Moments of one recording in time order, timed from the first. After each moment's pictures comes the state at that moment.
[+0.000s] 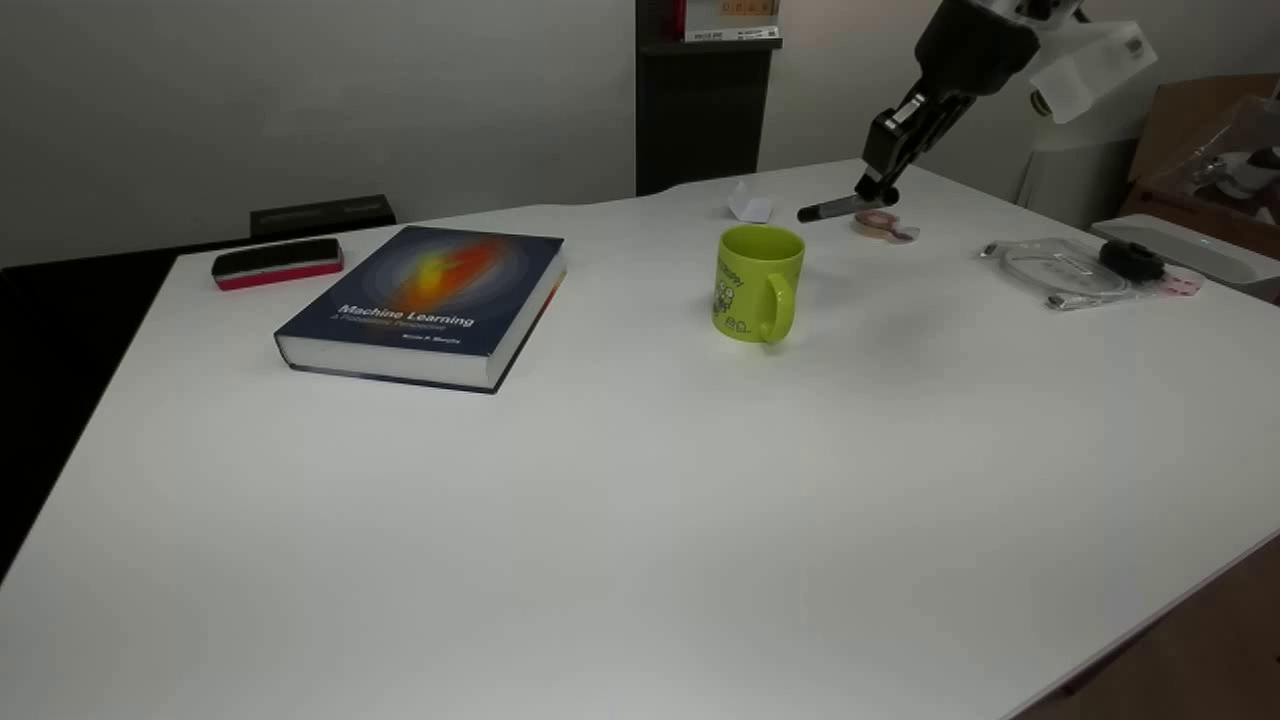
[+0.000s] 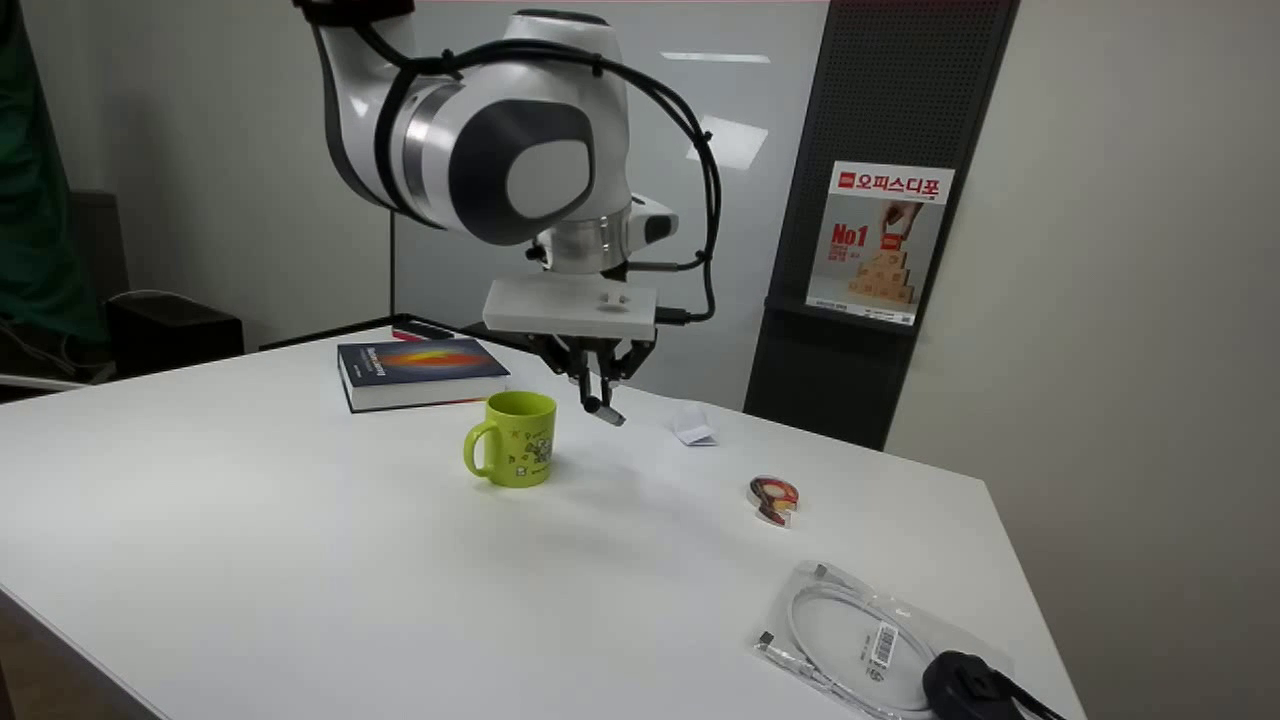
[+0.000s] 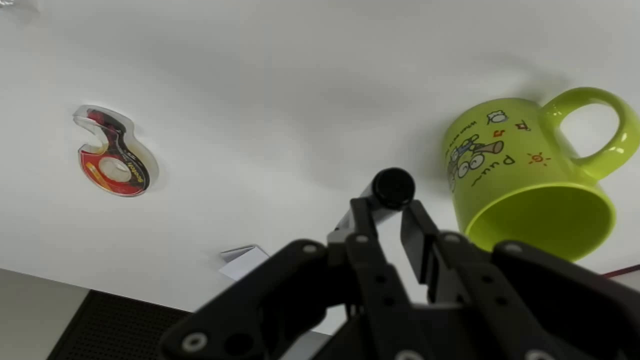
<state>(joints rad) -0.32 0.39 0.17 -2.31 0.10 3.12 -0.52</state>
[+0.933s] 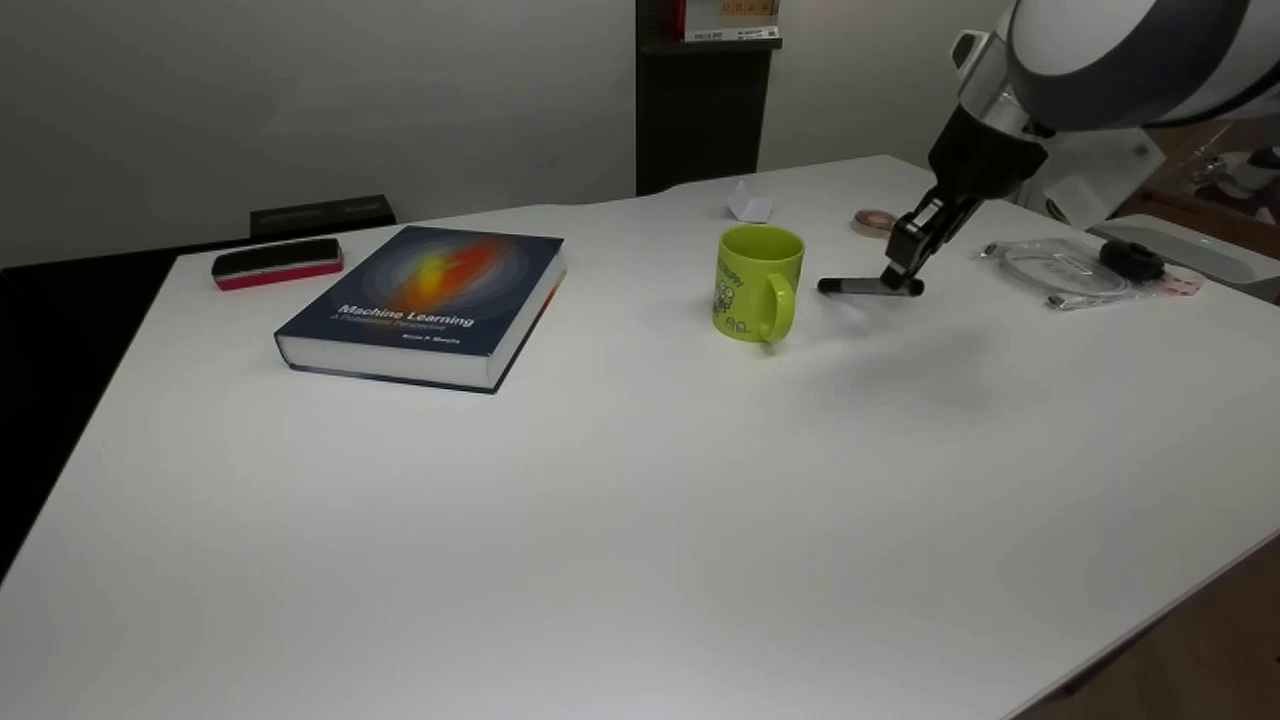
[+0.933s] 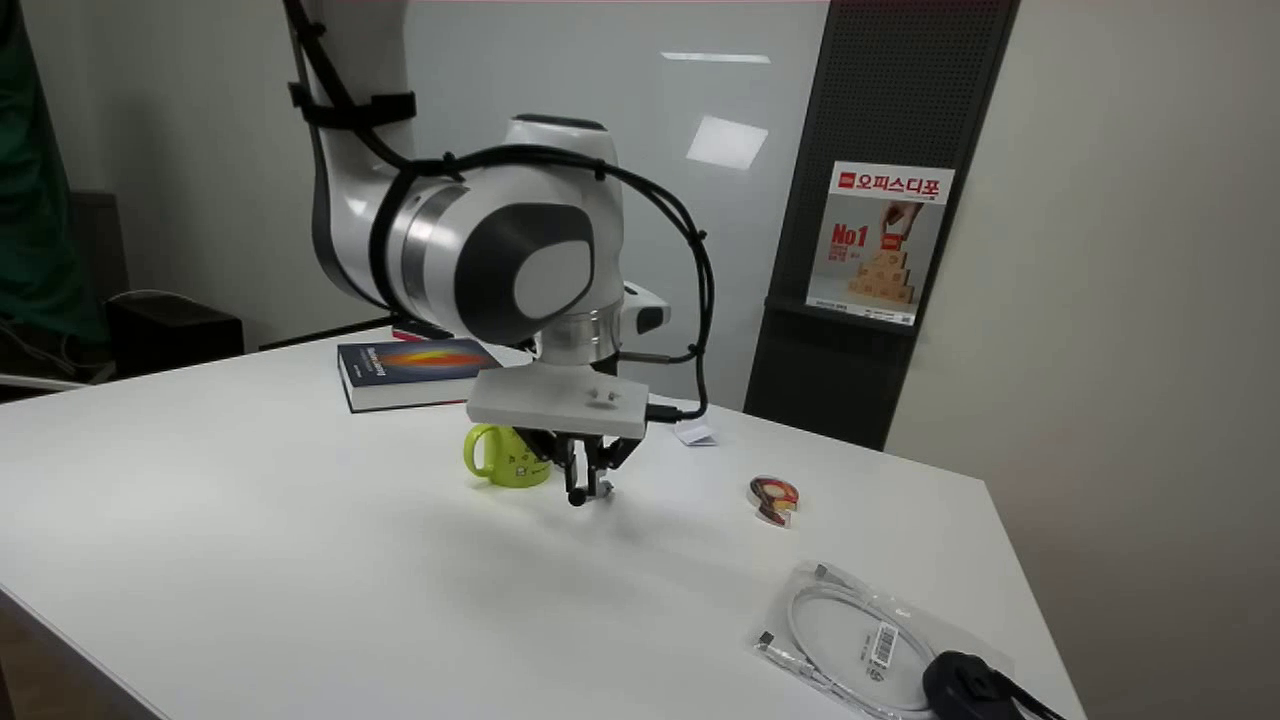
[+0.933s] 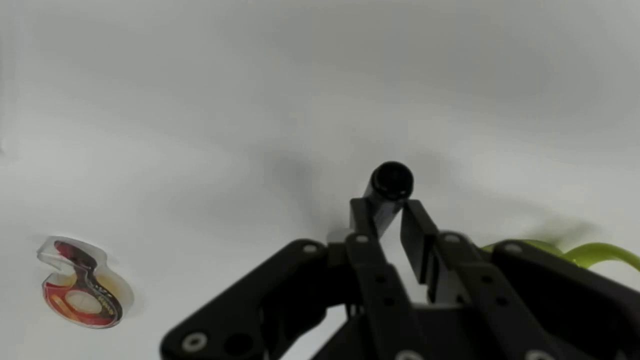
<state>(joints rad) -0.31 0.52 0.10 -2.33 -0.05 3.16 -0.43</state>
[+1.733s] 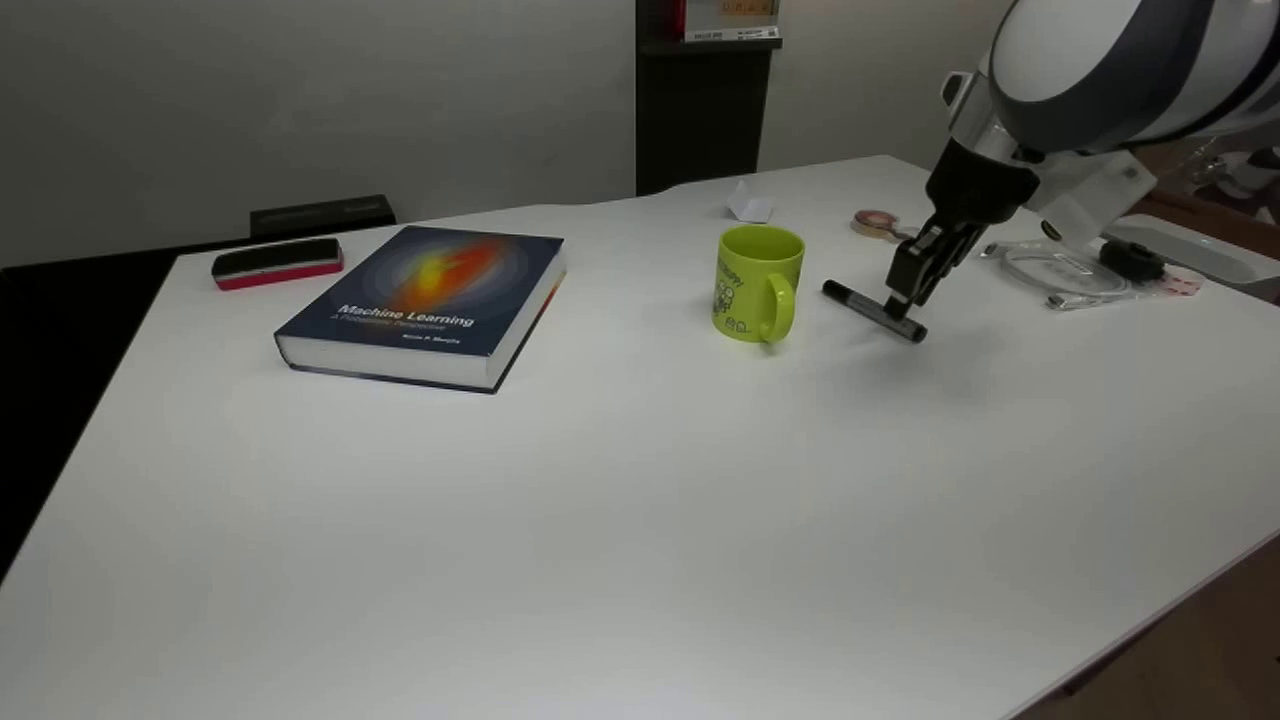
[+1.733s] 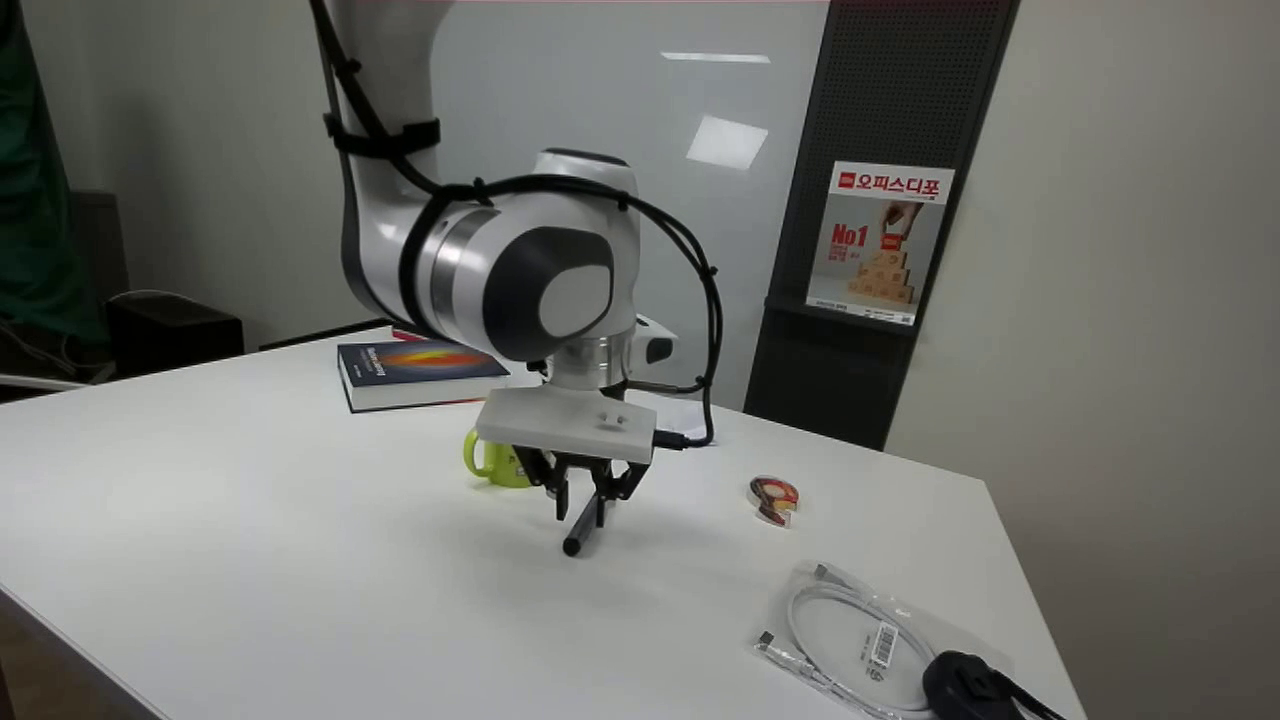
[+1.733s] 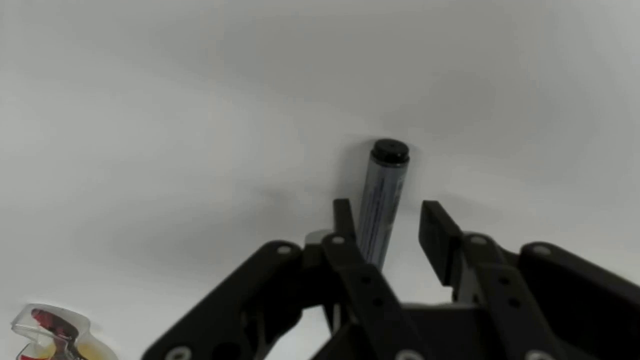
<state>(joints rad) -0.31 0.58 0.08 -2.27 -0.06 3.05 -0.41</state>
